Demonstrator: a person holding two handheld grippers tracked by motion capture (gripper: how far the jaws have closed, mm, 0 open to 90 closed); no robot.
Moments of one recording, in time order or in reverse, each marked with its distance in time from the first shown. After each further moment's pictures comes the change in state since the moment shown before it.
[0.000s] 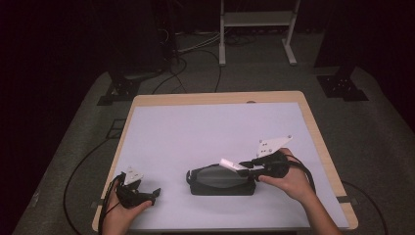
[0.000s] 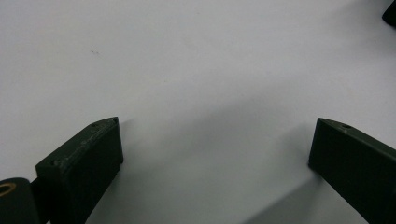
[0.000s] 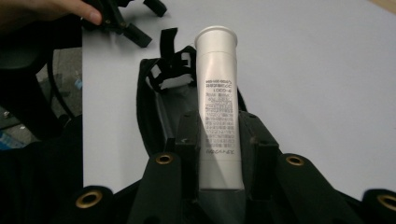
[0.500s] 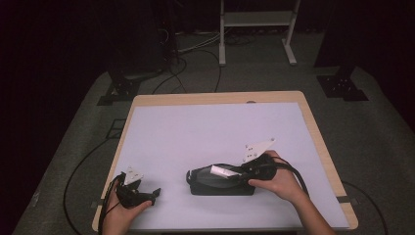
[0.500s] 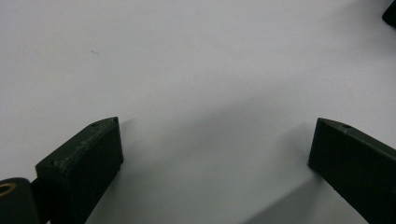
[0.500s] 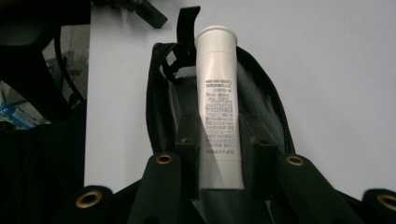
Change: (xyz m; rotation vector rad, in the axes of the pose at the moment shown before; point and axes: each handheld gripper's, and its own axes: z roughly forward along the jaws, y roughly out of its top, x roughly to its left) left arm 0.000 0.000 0.000 0.000 0.000 0.000; right arm 0.005 0.005 0.031 0.075 0.052 -0.035
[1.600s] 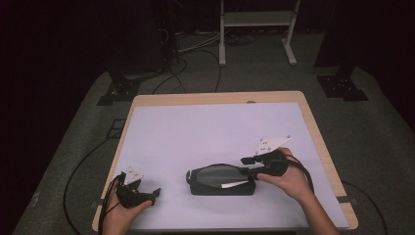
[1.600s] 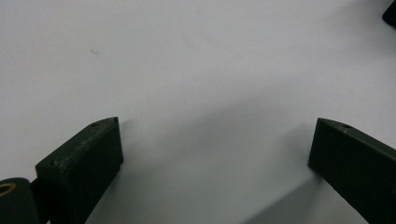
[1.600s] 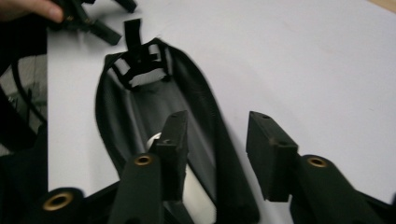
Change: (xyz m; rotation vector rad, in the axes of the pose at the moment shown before) left arm 0.000 0.000 0.000 0.002 0.000 0.000; right arm -0.017 -0.019 -0.025 -0.083 -0.131 0.102
